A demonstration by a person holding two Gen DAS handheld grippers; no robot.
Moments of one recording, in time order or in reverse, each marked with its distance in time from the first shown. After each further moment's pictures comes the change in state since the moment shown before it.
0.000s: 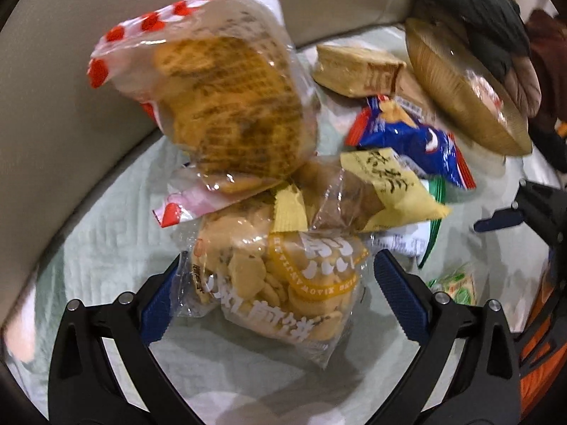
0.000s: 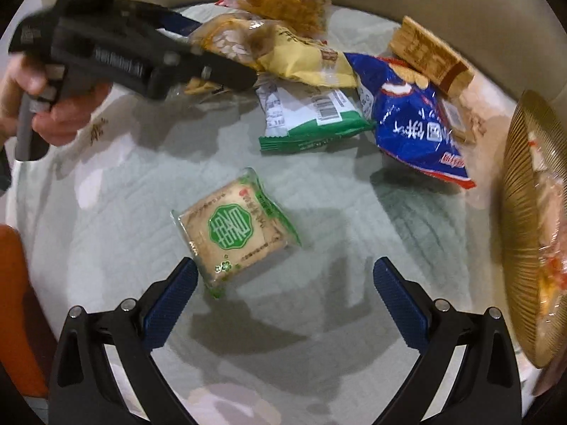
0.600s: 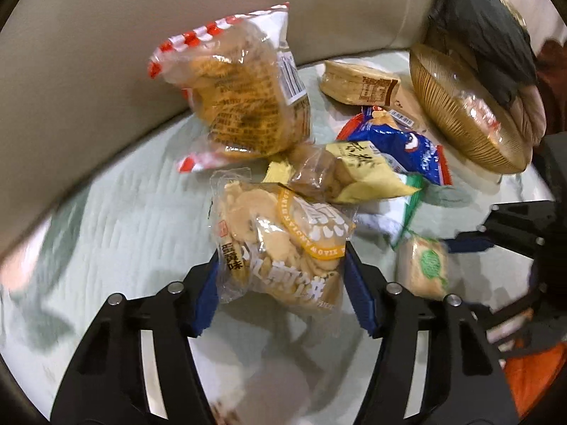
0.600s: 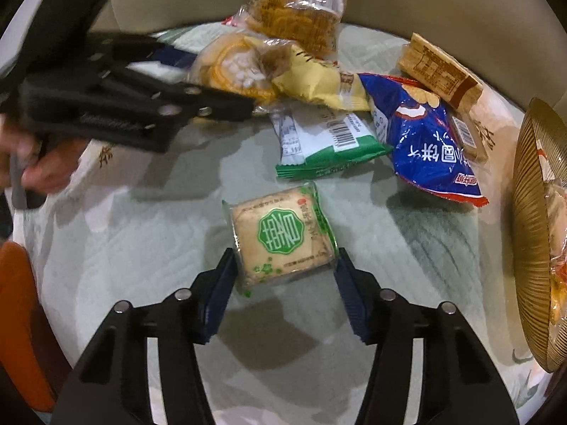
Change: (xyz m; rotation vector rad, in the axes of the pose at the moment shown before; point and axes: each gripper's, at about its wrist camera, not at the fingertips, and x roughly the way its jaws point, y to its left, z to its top) left arm -0.037 -0.017 -0.046 -0.162 -0.089 0.038; right arm -0.004 0.015 0.030 0.014 -0.077 0.022
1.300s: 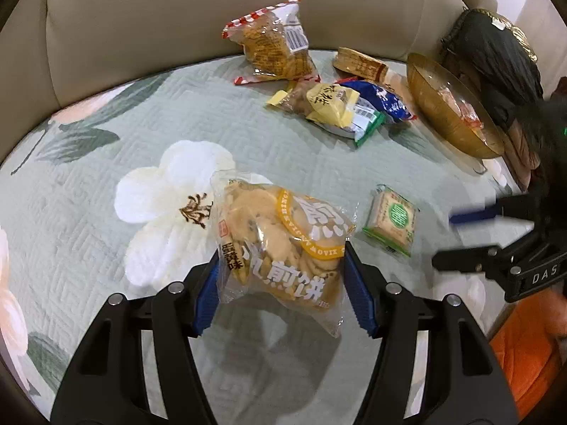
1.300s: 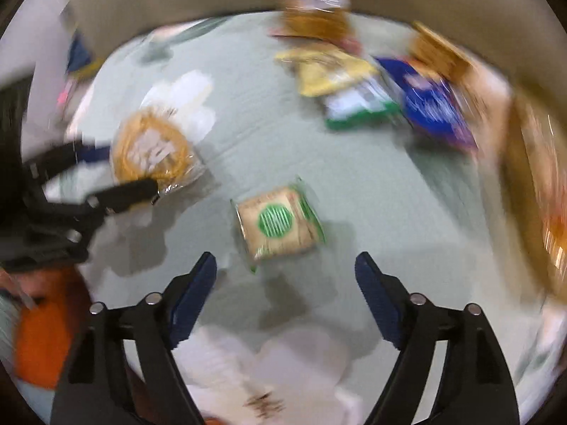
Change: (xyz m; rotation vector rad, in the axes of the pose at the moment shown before) left arm -0.072 -0.035 -0.115 -0.211 -0.048 0.073; right arm -0.046 0.016 -0.025 0.104 0.094 0.098
